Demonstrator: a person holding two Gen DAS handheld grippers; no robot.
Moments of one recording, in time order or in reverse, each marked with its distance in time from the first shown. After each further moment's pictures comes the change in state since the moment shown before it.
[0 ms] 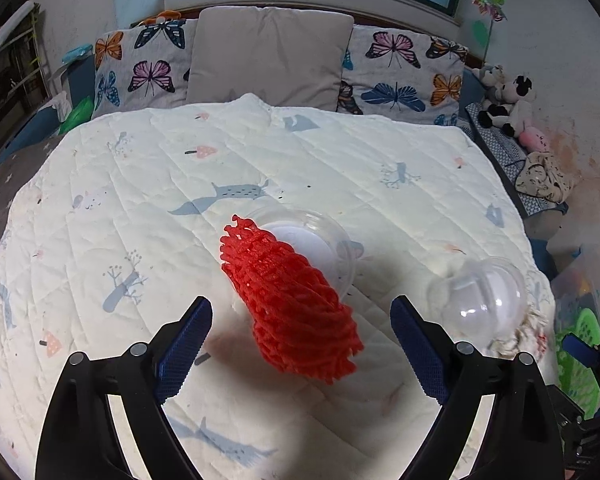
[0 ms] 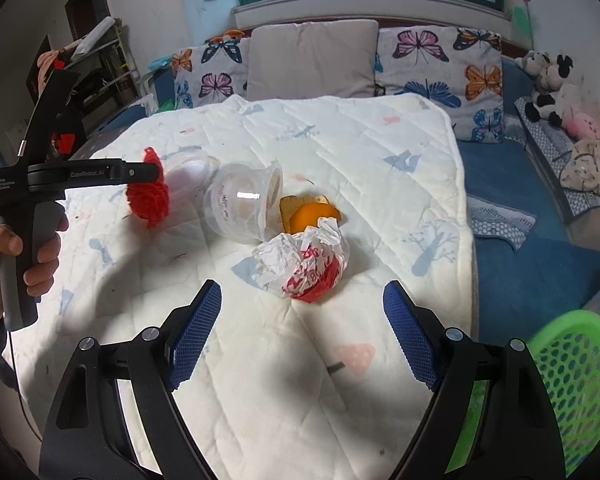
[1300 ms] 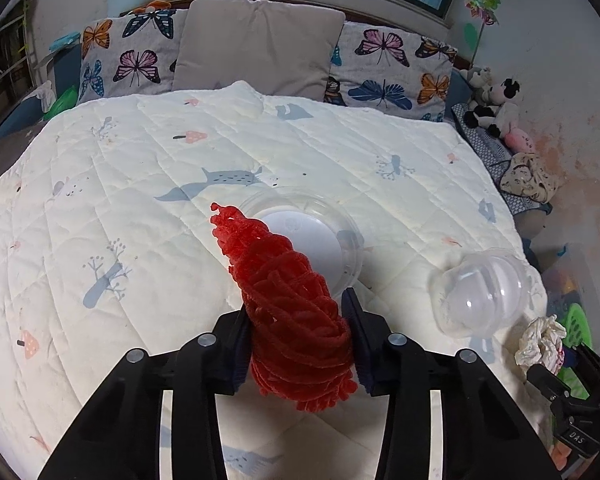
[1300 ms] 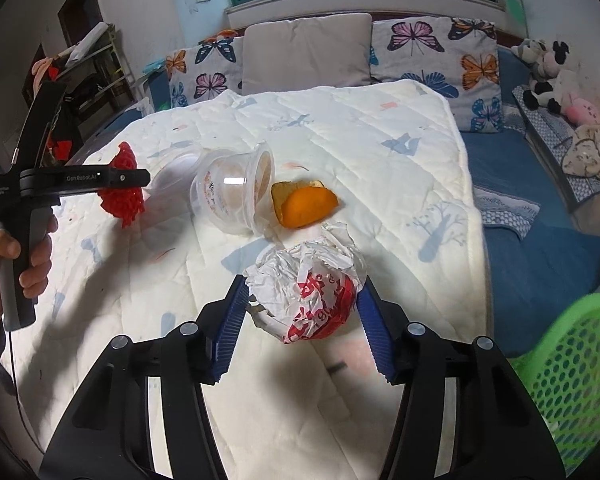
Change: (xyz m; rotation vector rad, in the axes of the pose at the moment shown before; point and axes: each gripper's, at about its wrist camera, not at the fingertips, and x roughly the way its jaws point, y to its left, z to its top) left arm 0.006 0.015 -0.008 -0.009 0.004 -0.090; right arm 0.004 -0.005 -0.014 0.030 -0.009 0.004
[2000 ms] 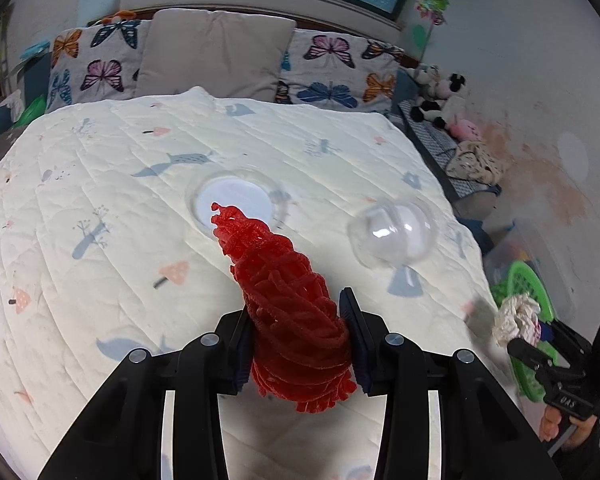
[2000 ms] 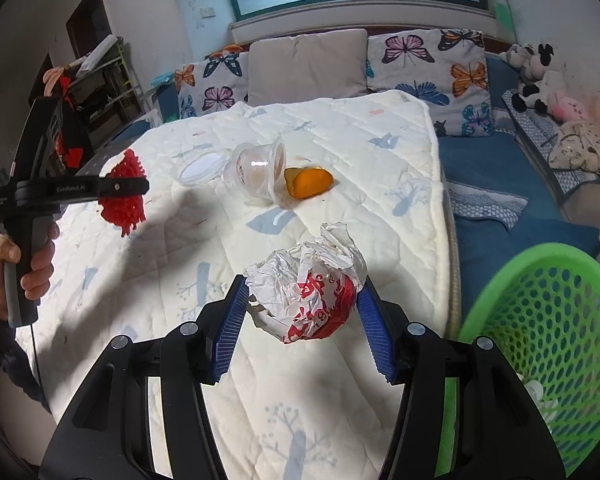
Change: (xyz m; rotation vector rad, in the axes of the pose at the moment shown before) left arm -0.059 -0.023 -0.054 0.073 -0.021 -0.164; right arm -0.065 0.003 -0.039 0.018 -0.057 0.015
